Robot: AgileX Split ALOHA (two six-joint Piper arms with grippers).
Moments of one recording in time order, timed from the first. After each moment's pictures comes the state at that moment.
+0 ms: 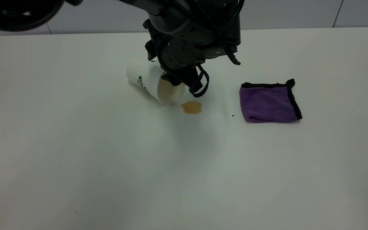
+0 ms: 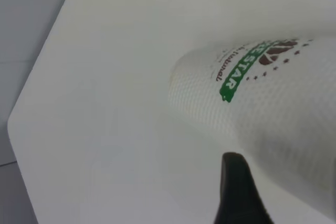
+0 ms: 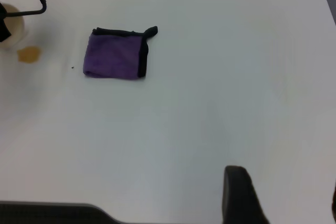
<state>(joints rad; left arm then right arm) -0.78 2.63 -1.91 1.03 0.89 -0.65 0.00 -0.02 -0.48 0.03 1.13 -0.04</state>
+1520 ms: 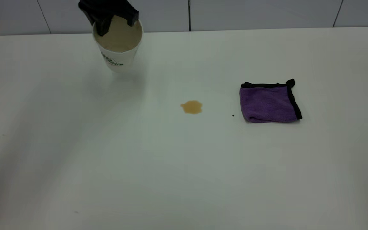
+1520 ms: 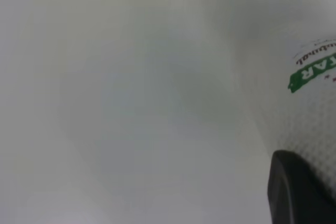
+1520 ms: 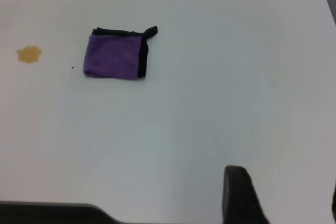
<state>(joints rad) -0.36 2.36 -1.91 0.28 0.86 0.01 0.00 -0.02 -0.48 0.03 1.13 -0.04</state>
